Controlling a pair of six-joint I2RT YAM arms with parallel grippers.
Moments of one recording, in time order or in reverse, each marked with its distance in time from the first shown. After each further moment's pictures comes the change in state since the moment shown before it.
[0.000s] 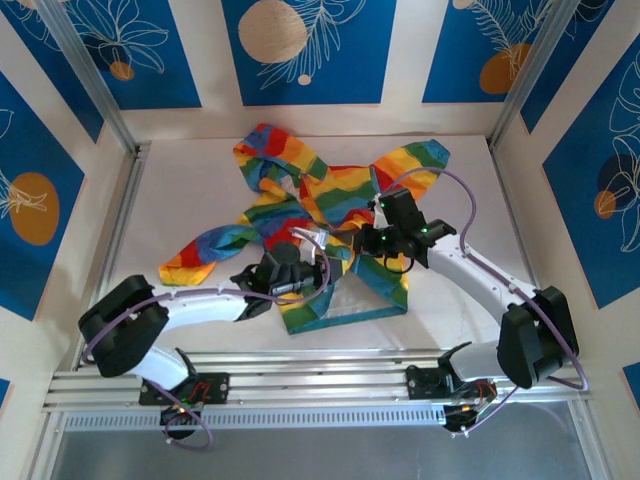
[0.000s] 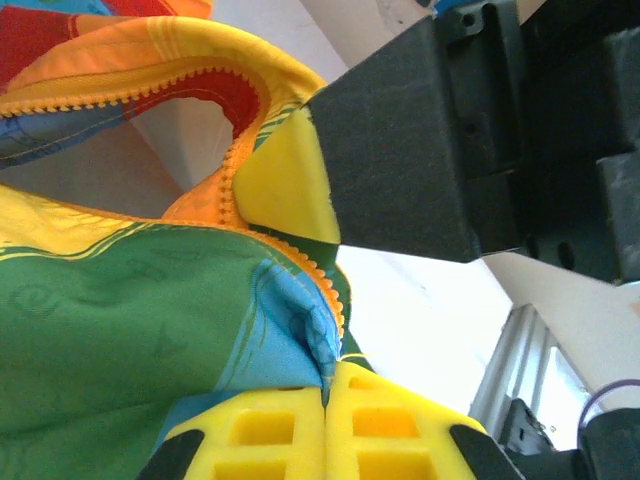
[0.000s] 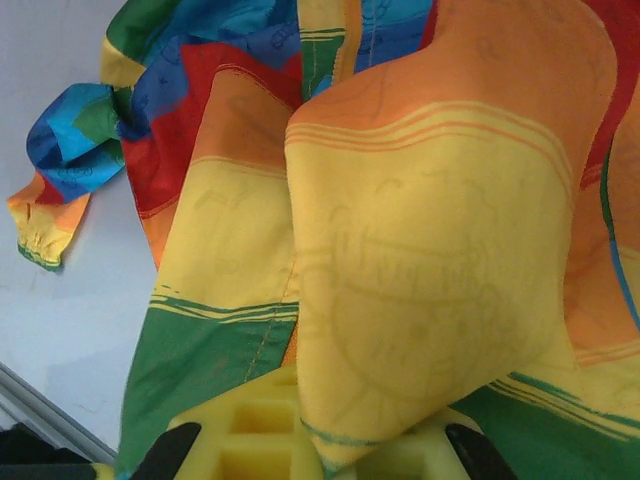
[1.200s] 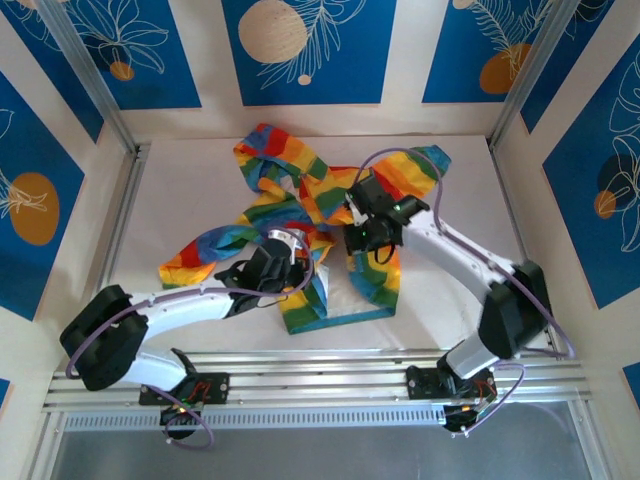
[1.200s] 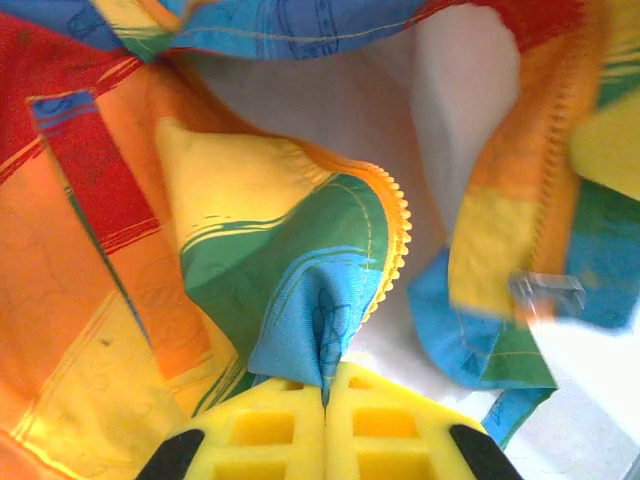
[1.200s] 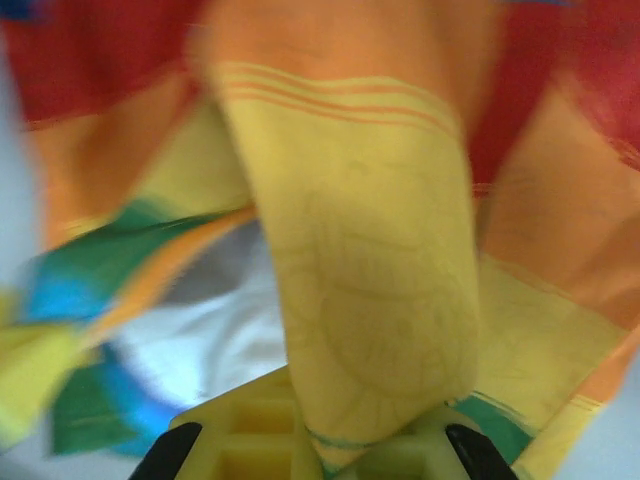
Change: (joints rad) left arm 0.087 -0.113 -0.016 -0.365 -0.148 0.006; right arm 0.117 0.228 0.320 -0.367 0.280 -0.262
